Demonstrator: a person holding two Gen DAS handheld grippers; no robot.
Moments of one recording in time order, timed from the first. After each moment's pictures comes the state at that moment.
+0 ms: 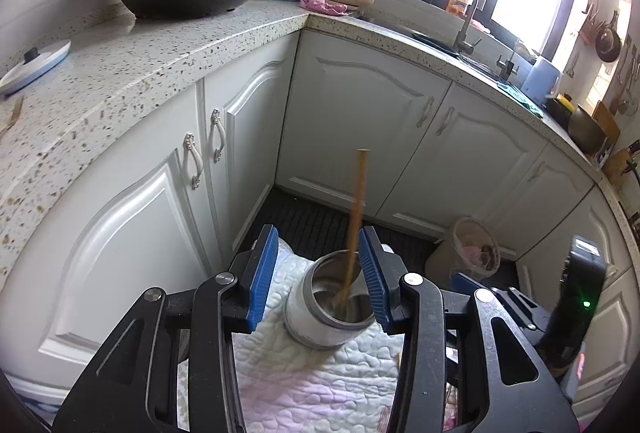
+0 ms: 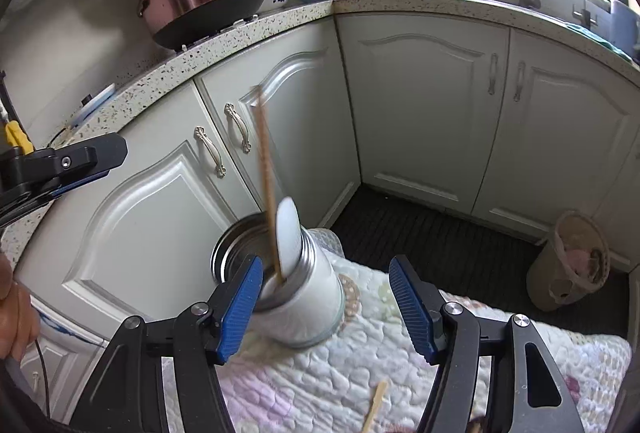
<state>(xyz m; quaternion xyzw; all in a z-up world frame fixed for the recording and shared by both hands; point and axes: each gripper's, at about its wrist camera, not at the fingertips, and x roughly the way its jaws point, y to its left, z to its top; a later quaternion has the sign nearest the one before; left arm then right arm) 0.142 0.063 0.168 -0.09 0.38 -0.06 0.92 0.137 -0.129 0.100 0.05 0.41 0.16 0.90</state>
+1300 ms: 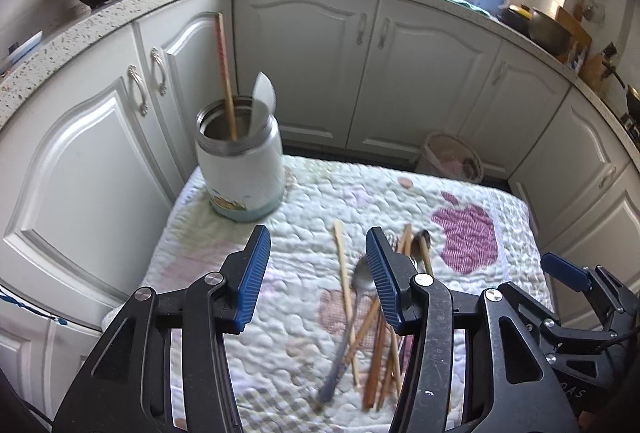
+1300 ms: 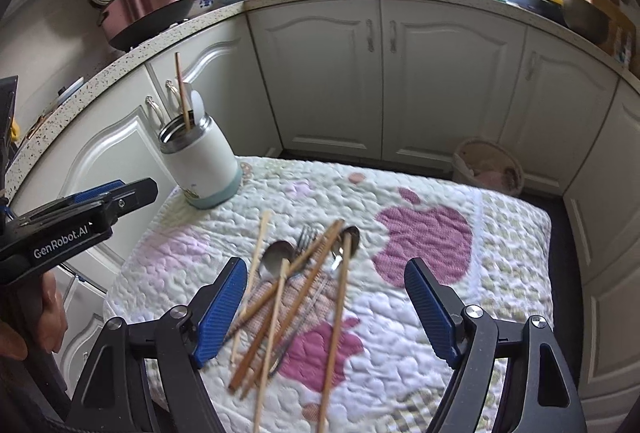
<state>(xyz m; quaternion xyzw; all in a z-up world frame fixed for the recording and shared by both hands) 0.011 -0.058 0.100 0.00 0.43 -0.12 0.90 -0.056 -0.237 0.088 0.07 0.43 0.02 0.90</state>
